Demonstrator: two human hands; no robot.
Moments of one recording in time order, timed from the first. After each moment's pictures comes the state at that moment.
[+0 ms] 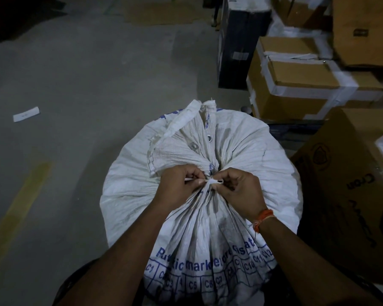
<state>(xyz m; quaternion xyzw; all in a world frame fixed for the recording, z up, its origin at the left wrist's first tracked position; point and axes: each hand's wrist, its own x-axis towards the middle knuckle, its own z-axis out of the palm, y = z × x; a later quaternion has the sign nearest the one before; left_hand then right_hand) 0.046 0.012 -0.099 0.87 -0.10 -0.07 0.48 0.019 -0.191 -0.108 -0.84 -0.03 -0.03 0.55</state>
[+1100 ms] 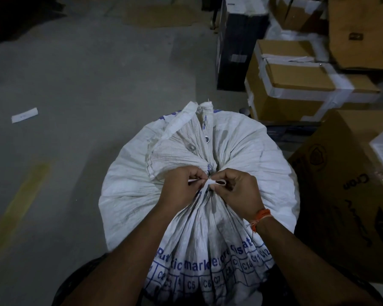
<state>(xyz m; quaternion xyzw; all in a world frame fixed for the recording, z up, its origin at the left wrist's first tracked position) 0.042 -0.003 -0.104 0.87 -0.08 -0.05 0.49 0.020 -0.192 -0.112 -0.84 -0.04 -0.04 0.54</state>
